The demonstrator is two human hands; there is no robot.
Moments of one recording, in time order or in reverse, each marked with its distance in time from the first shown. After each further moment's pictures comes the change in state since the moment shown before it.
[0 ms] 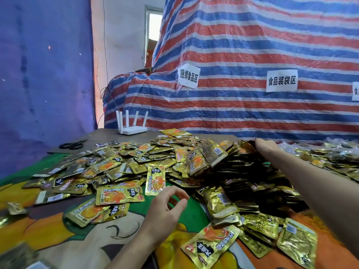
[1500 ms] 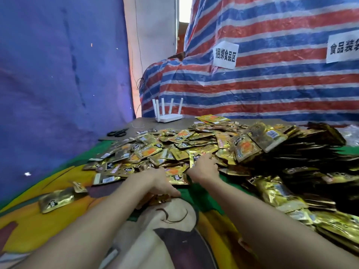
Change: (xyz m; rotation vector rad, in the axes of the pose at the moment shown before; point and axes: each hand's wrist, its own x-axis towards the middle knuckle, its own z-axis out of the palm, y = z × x) left_hand 0.069 -0.037 -0.128 1.129 -0.421 -0.642; right_hand -0.188 -0.073 0.260 -0.227 -0.360 -0.257
